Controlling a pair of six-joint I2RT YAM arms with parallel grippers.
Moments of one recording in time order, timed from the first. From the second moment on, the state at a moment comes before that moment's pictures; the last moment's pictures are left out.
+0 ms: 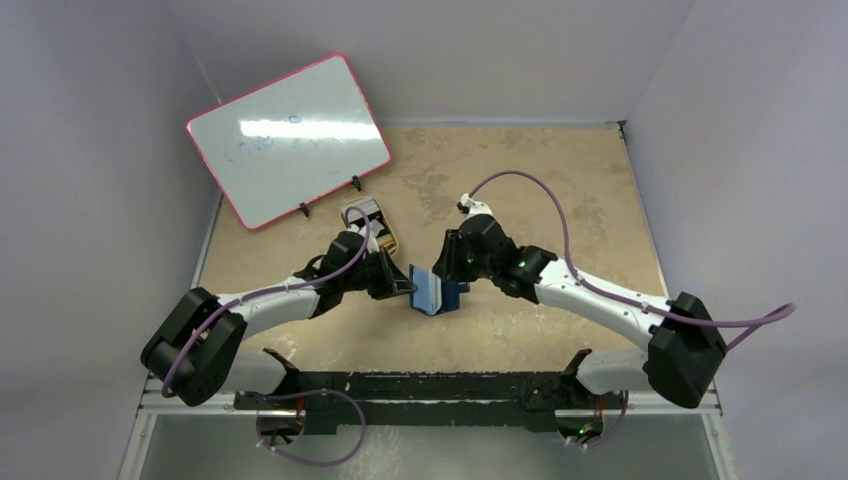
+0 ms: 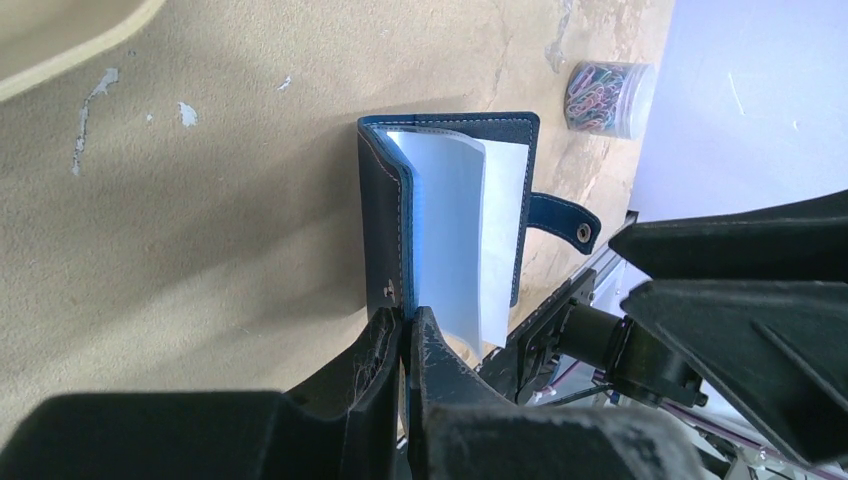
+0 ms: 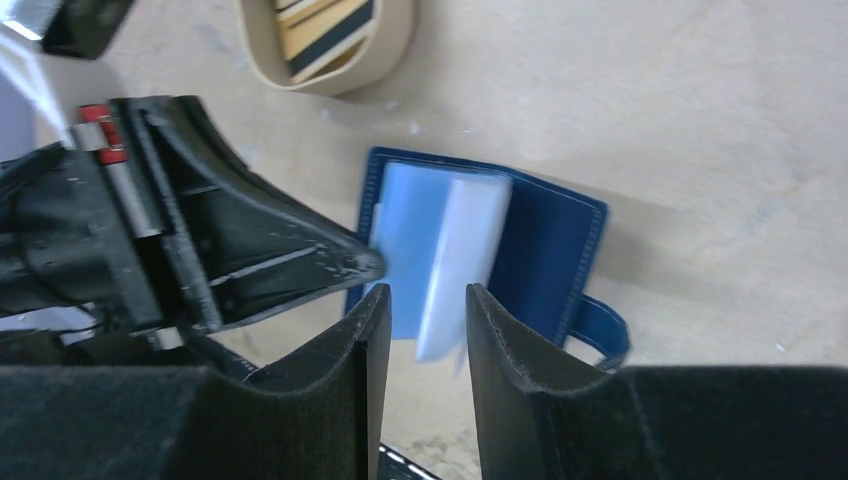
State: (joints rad) left arm -0.60 1.33 0.49 0.20 0.37 -1.01; right arm 0.84 1.30 0.87 -0.33 0.12 0.73
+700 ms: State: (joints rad) left arm -0.61 1.34 0.49 0.19 0.36 -1.01; right arm 0.84 1.50 0.87 -0.13 -0.10 0.73
